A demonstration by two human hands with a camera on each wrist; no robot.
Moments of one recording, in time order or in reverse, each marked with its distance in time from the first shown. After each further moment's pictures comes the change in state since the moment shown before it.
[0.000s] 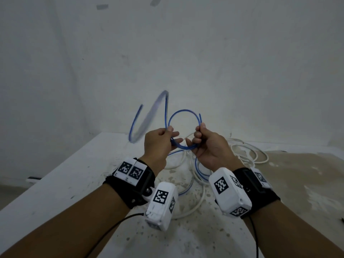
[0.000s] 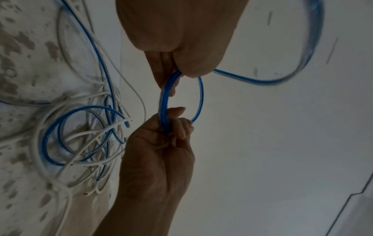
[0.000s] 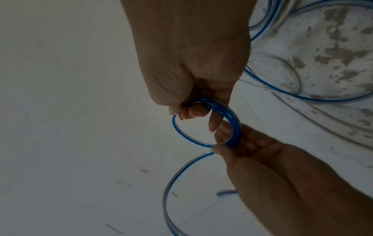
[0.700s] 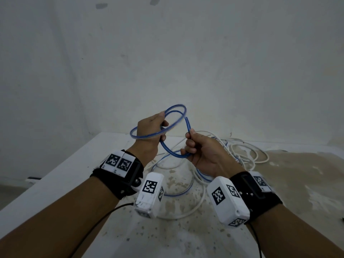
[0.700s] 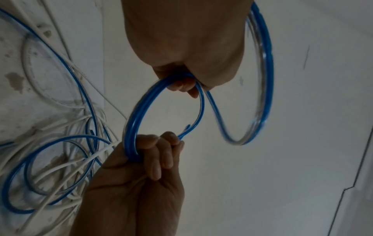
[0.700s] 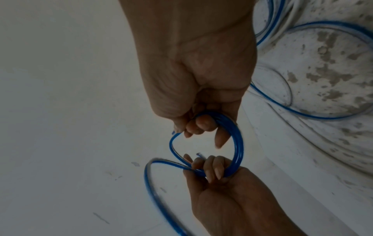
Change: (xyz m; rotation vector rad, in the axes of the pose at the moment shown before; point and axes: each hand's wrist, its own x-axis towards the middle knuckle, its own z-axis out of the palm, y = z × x) left_hand 0.023 0.025 -0.011 -0.087 -0.059 0.095; right_hand -0.006 0.010 -0.006 -0.136 -0.183 0.108
